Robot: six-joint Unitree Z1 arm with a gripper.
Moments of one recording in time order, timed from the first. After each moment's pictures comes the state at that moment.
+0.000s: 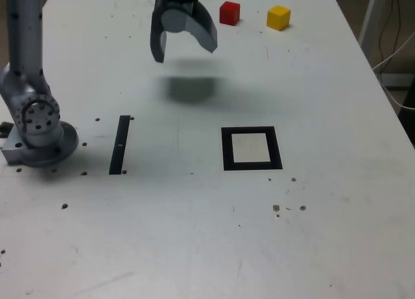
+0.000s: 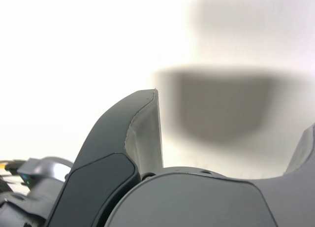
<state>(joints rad) 0.61 1.89 -1.37 1.19 0.15 0.62</state>
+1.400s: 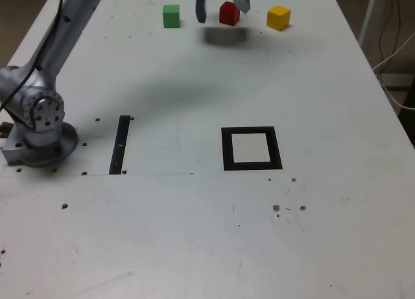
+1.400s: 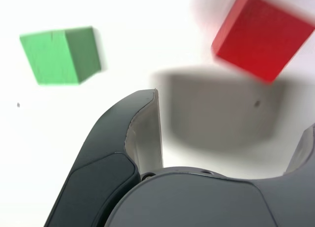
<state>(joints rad) 0.82 2.48 -2.42 1.53 0.22 0.83</state>
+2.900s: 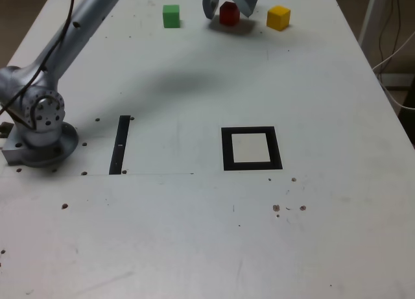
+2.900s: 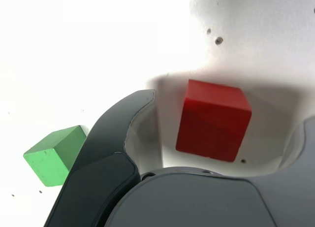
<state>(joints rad) 0.83 2.61 -2.61 1.50 0.27 1.13</state>
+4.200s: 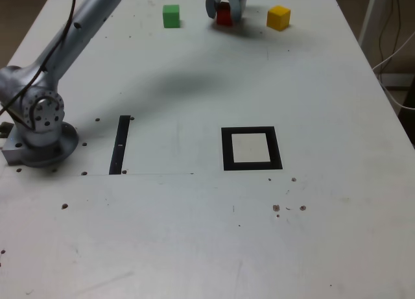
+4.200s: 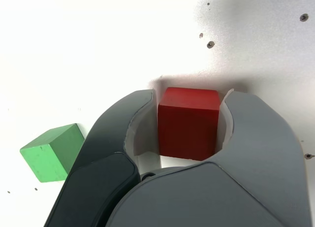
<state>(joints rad) 0.80 2.61 -2.62 1.50 0.29 1.09</state>
